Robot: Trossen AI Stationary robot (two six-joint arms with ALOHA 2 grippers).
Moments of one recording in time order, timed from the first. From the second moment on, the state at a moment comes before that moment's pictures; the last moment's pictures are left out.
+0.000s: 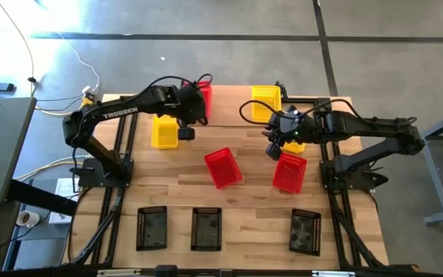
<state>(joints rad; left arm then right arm) 0.52 1.56 1.43 -0.98 -0.15 0.49 -0.01 1.21 1.29 -0.86 0.37 0.25</state>
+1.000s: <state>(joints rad) 0.53 1.56 1.43 -0.98 -0.14 0.42 -0.01 1.21 1.29 -0.86 0.36 0.25</state>
